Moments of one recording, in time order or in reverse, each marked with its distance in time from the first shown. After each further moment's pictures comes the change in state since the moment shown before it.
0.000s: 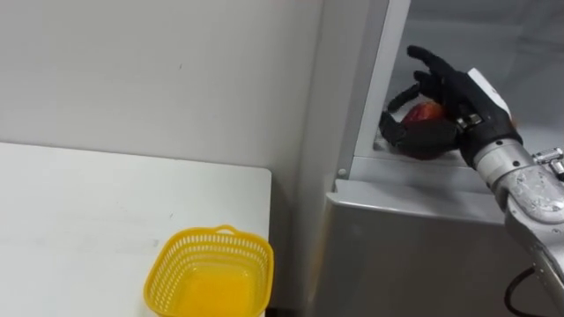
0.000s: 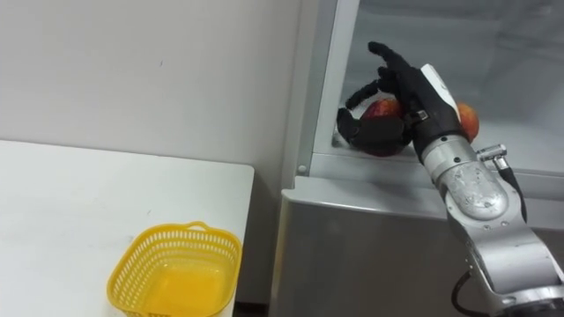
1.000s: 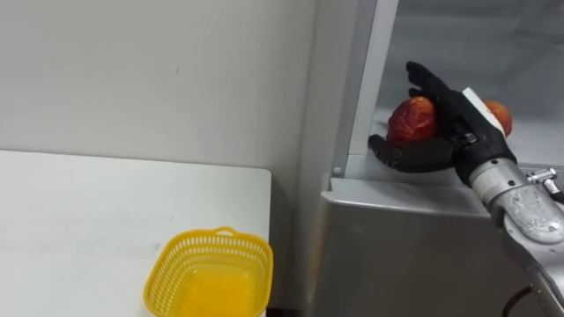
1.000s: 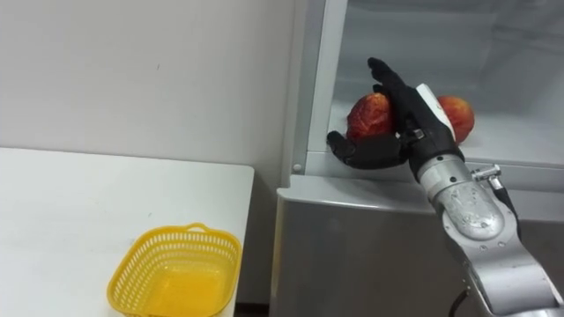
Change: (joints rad) left arm -0.001 -0.003 -0.010 0.002 -0.038 0.014 0.042; right arm 0.075 0.020 -0.002 -0.040 0.013 -0.002 0.001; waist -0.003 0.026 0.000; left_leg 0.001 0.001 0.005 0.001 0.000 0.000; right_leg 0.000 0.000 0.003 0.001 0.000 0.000
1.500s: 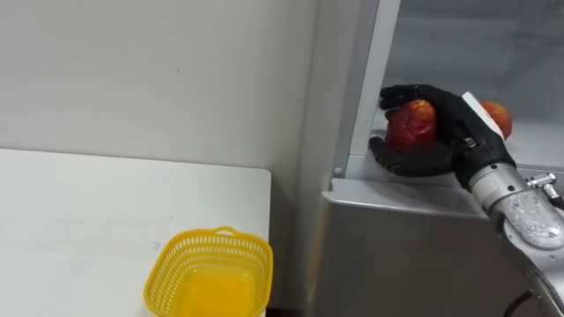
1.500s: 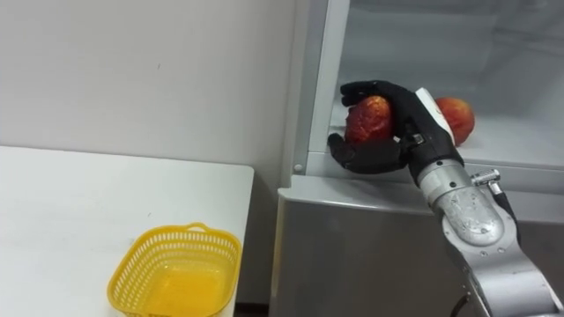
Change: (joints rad) left arm -0.004 0.000 0.000 0.012 -0.020 -0.002 0.006; right arm 0.020 0.002 0.006 -0.007 -0.001 -0.024 0.001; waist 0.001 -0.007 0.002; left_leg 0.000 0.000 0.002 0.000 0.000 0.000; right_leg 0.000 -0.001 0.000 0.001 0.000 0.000
